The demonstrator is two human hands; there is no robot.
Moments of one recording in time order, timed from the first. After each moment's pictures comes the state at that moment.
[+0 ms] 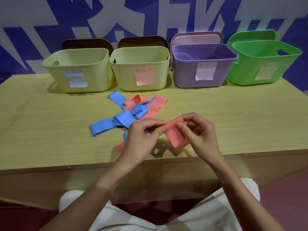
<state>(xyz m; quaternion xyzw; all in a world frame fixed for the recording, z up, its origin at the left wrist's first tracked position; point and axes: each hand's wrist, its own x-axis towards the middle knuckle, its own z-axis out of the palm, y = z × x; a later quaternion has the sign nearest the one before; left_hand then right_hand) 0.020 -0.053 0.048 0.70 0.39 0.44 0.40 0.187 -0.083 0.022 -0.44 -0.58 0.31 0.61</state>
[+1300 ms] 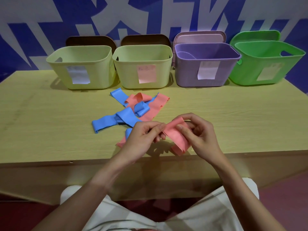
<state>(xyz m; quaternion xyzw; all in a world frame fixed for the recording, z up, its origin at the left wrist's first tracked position) 0.011 -0.052 0.043 0.69 0.36 0.38 0.51 0.189 -0.086 0.020 -0.44 -0.63 0.30 0.57</state>
